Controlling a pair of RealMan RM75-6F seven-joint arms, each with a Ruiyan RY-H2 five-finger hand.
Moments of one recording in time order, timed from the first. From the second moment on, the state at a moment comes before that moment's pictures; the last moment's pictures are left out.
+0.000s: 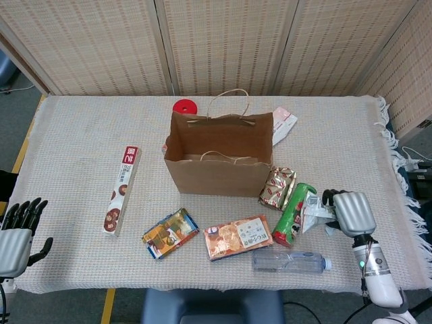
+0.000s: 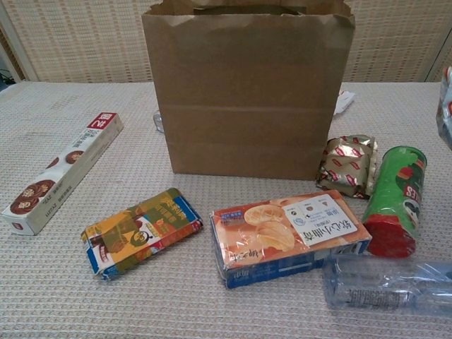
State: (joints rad) left arm -0.10 -1.13 -0.04 -1.61 1.48 1.48 0.13; right arm 0.30 -1.20 0.17 -1.78 -1.29 1.28 -0.41
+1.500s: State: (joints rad) left arm -0.10 -1.13 -0.04 -1.59 1.49 1.48 0.10; right arm 0.95 -1.57 0.53 -1.68 -0.88 1.40 -0.92
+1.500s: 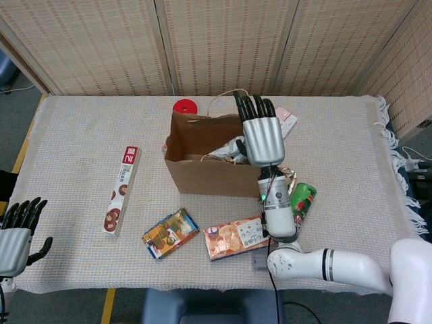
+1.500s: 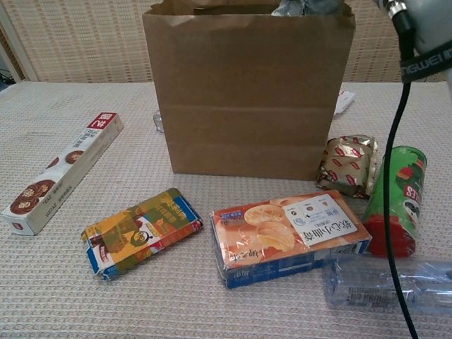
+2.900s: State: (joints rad) left arm -0.10 -1.14 -0.05 -1.61 1.47 1.48 0.15; right arm 0.55 -1.11 -0.04 -1.49 -1.64 0.97 -0.37
